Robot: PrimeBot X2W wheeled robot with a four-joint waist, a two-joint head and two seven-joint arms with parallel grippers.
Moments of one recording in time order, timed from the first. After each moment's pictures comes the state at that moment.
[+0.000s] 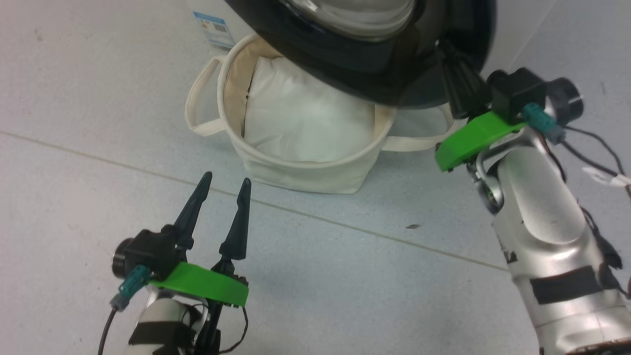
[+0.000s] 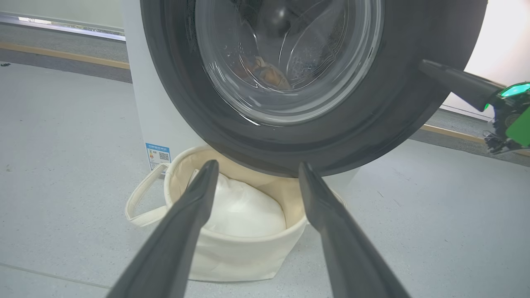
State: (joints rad) left arm -0.29 0.04 -0.17 0.26 -0.23 -0.07 -0.26; right arm -0.77 -0.07 0.18 0.57 -0.03 0.13 -0.25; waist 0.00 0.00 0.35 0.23
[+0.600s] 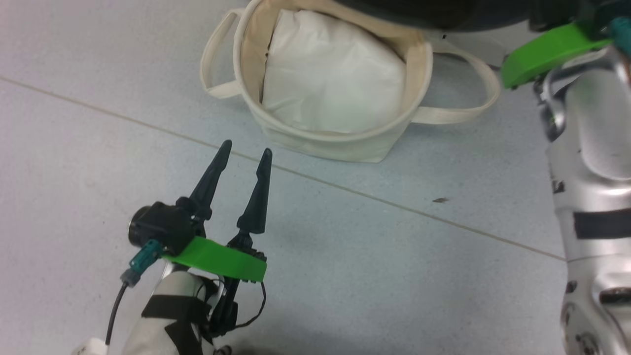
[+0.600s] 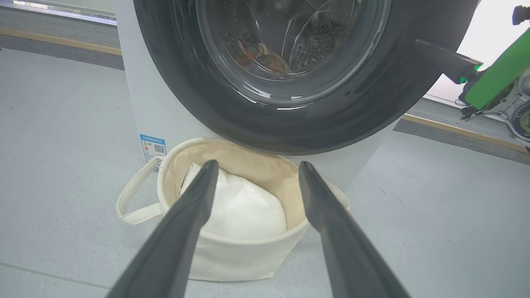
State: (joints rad) left arm -0.38 0.04 -0.25 0.24 -0.28 -0.05 -0.26; right arm -0.97 -0.09 -0.05 0.63 -0.21 0.13 -0.26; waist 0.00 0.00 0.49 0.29
